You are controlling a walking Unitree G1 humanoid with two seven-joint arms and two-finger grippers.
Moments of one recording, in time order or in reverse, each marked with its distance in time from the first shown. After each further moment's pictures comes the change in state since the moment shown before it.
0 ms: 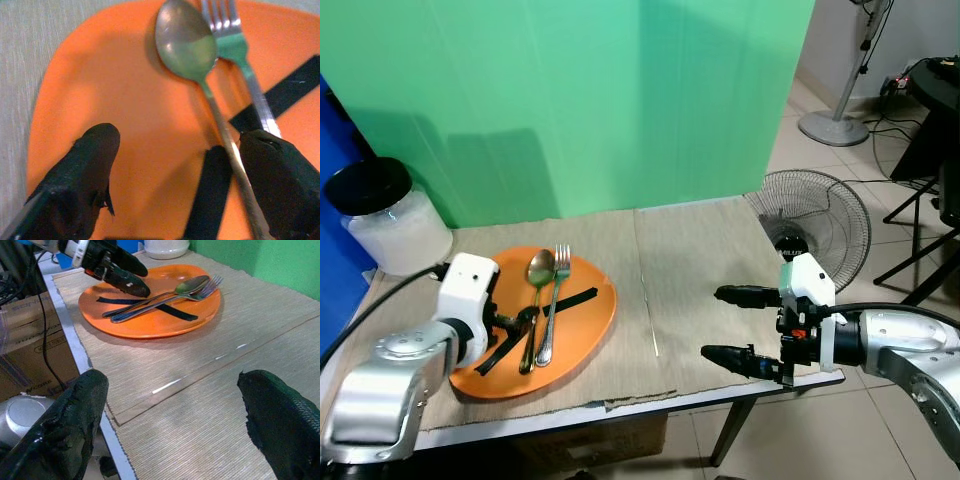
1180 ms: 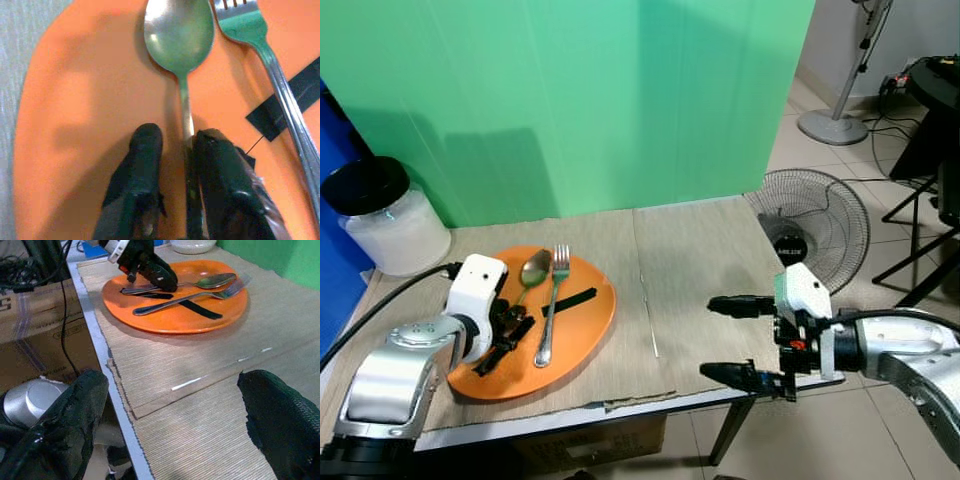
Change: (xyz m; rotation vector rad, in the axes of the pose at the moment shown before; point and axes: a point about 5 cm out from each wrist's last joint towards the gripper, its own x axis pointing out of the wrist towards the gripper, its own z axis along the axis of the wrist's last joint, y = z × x) left arm 0.011 0.003 -0.001 0.040 0.064 -0.012; right arm 0.001 0.006 0.000 -0.067 0.018 0.092
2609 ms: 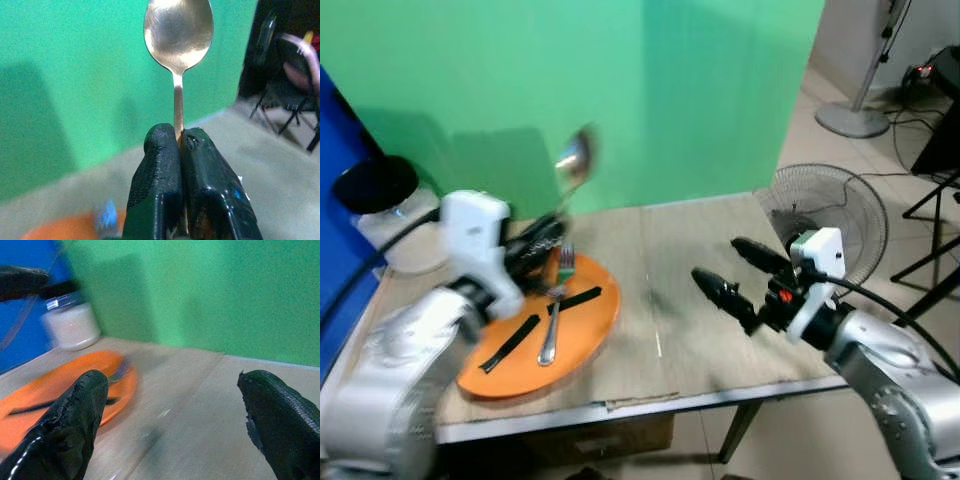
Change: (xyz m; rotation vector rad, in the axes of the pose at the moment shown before) left arm -0.072 -0.065 0.081 -0.004 -0.726 -0.209; right arm 0.013 -0.016 0.012 0.230 -0.353 -0.602
